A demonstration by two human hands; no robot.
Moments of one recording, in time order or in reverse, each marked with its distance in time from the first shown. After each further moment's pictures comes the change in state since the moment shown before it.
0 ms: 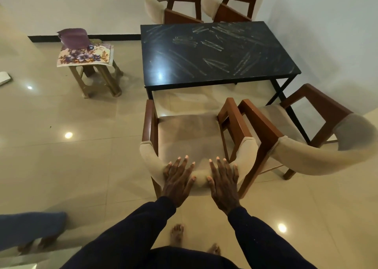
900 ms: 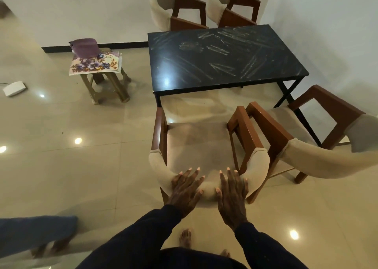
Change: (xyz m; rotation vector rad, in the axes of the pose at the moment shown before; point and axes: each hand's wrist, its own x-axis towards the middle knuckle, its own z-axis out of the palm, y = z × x) left_hand -0.025 -0.014 -0.004 -0.074 -0.080 0.111; right_hand -0.034 -0.024 0.009 0.023 0.021 0.100
